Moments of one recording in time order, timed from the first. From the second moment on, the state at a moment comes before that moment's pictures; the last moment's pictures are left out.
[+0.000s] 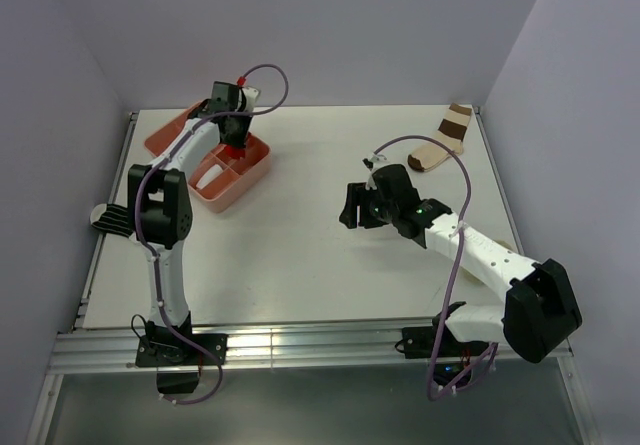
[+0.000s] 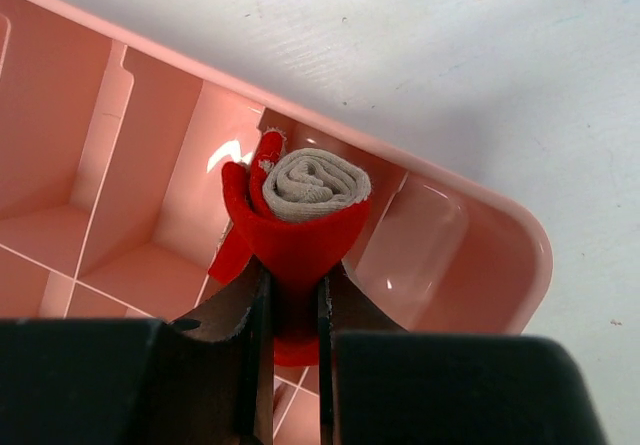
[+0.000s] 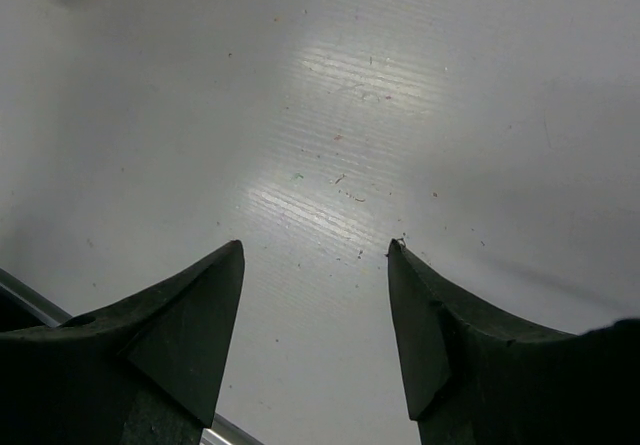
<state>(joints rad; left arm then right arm) -0.23 2.14 1.85 -0.55 -0.02 0.16 0.54 1.25 0.82 -0.29 -0.10 0.43</state>
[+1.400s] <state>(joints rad) -0.18 2.26 1.90 -0.59 -0.03 0.24 0.52 1.33 0.85 -0.27 -0.21 0.43</state>
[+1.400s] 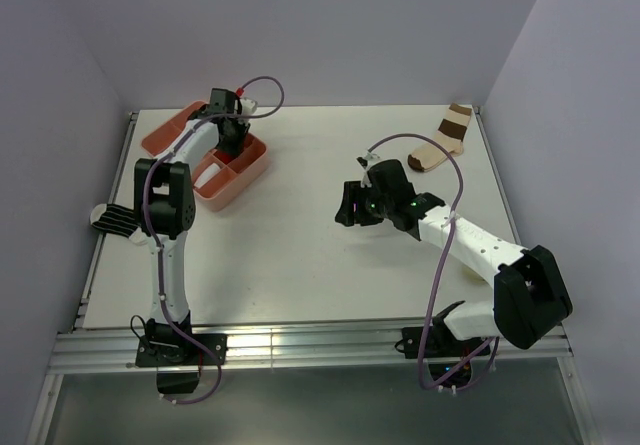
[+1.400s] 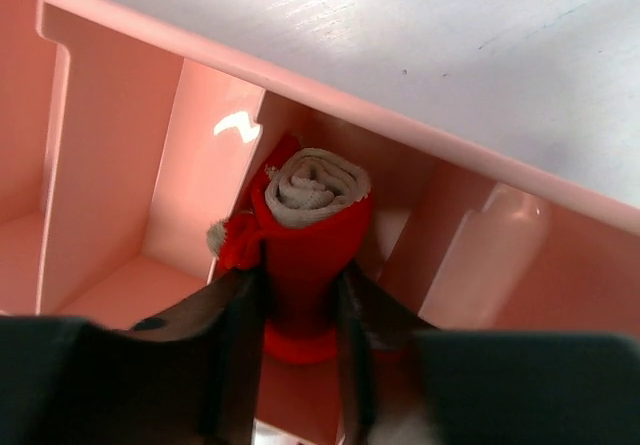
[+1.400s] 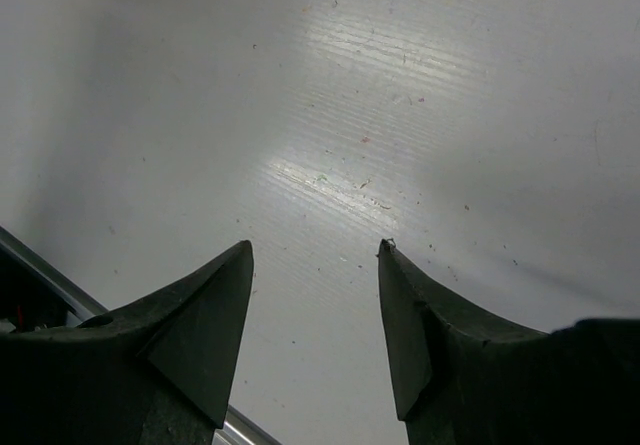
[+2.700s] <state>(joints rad) -0.19 2.26 1.96 -0.65 -0.01 0.21 0.52 1.24 0.81 -0.26 -0.21 0.45</state>
